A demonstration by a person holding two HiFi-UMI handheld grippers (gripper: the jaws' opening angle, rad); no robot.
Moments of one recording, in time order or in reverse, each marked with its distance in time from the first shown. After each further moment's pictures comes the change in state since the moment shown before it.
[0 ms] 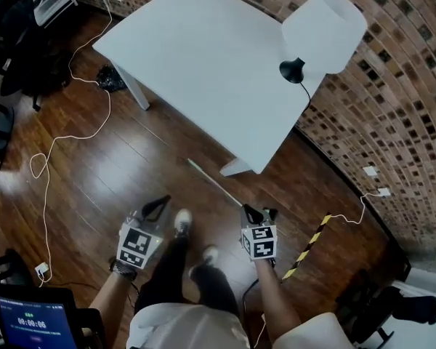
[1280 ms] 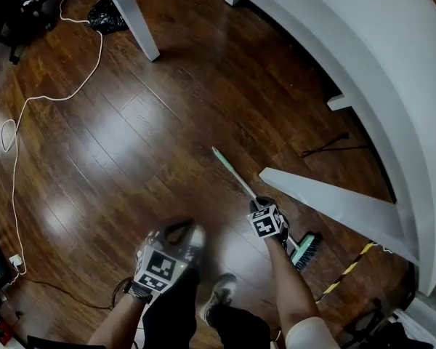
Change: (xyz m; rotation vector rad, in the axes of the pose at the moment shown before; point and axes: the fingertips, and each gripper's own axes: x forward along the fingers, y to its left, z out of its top) left arm 0.238 0.050 -0.394 -0.155 0.222 -0.079; right arm 0.483 -0.038 -0.280 -0.349 0.483 0.110
